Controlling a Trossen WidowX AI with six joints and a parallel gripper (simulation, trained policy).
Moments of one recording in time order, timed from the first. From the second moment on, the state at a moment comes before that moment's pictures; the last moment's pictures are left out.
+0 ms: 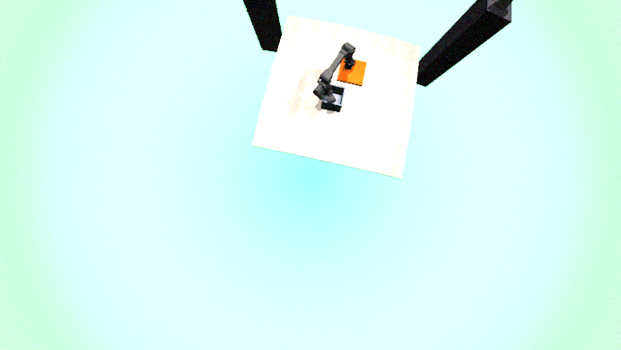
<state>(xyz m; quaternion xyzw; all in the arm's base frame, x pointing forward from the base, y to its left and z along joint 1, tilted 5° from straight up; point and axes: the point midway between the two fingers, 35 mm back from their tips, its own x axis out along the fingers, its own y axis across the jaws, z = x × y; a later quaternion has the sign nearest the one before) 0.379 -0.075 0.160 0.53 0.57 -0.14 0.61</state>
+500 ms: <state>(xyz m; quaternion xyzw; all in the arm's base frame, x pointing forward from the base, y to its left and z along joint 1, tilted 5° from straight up) 0.381 -0.076 0.170 0.52 0.57 -0.10 0.63</state>
